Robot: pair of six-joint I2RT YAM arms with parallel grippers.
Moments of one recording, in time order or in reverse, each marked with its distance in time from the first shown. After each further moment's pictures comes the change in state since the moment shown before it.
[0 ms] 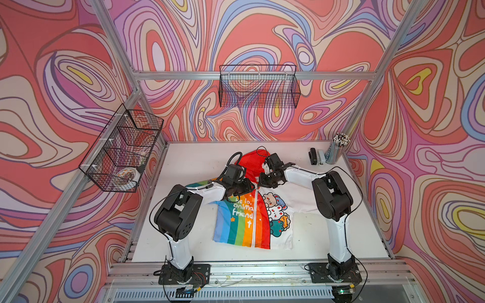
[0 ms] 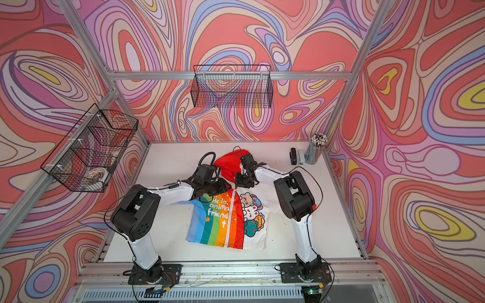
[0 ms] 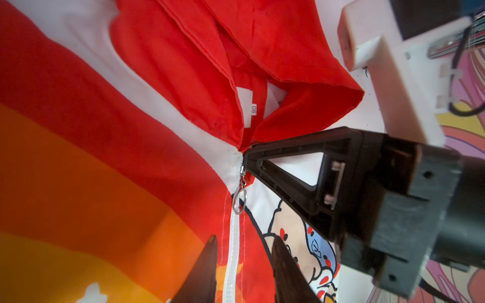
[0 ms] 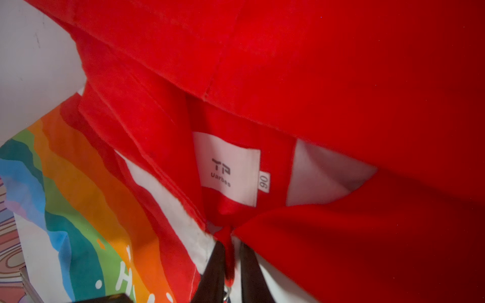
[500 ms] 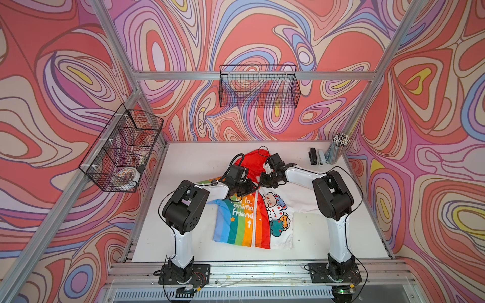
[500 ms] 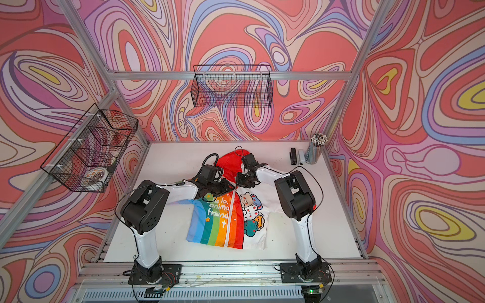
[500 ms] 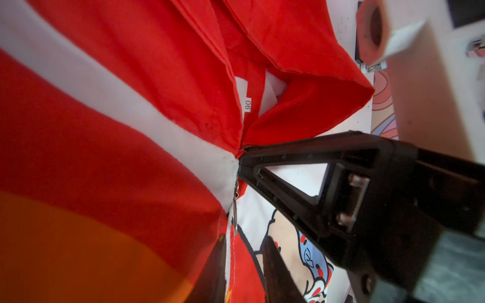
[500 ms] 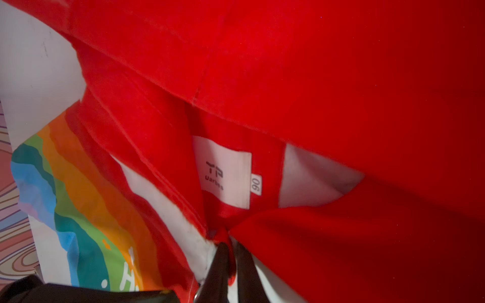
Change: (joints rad) left arm -0.001 0.100 0.037 0.074 0.087 -0.066; right arm -0.013 0.000 -0.020 0.032 -0.028 0.018
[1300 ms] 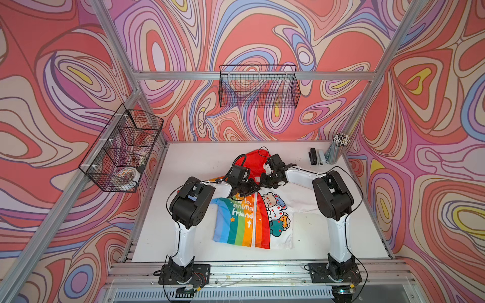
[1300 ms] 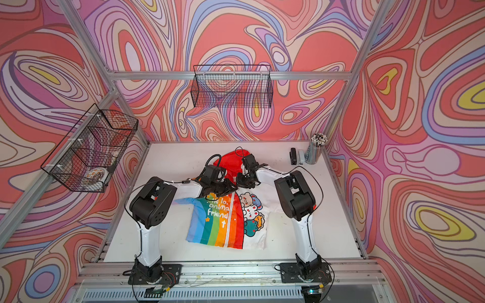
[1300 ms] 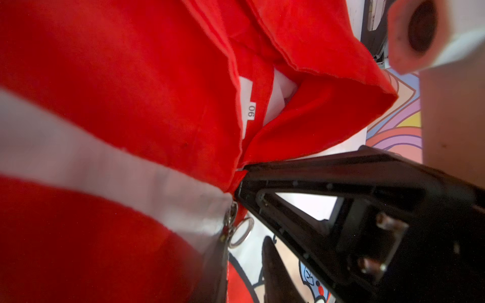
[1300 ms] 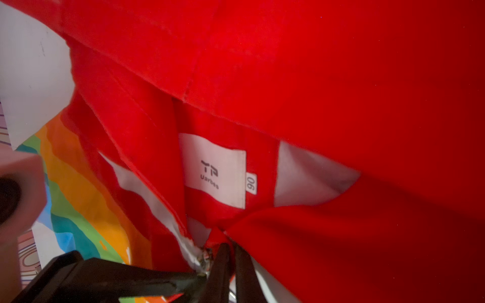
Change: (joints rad) left arm -0.005 0.097 0.057 0.040 0.051 -0.042; right arm 0.000 0.000 -0.013 0.014 -0.005 0.006
